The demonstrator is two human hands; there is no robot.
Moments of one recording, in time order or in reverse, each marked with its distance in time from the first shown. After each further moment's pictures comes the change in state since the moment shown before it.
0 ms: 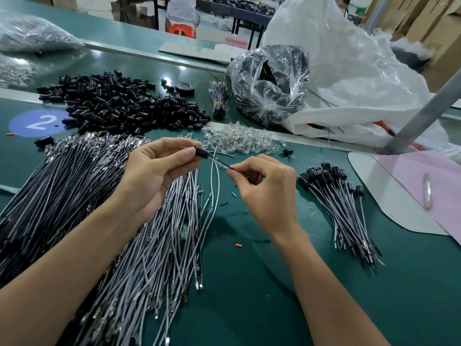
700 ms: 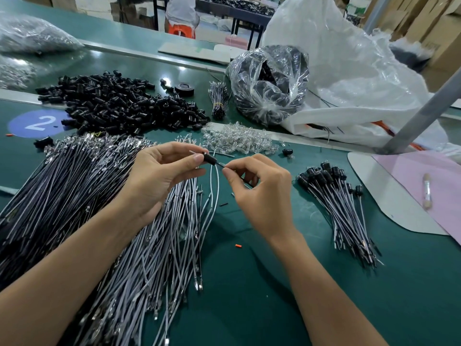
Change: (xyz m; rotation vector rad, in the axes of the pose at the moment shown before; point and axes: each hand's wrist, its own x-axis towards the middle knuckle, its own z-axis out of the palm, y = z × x) left_hand -0.002 -0.004 0.001 0.170 -0.074 0.029; right_hand -0.004 -0.004 0.005 -0.004 0.019 -0.057
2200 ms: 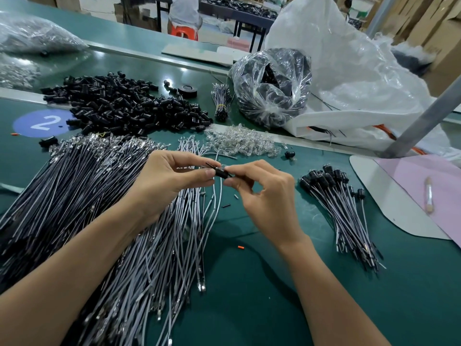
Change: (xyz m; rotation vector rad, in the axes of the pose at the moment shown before) left_hand -0.006 0.005 0.005 0.209 -0.086 -0.021; right_hand 0.000 0.002 -0.007 0.014 -0.059 -0.124
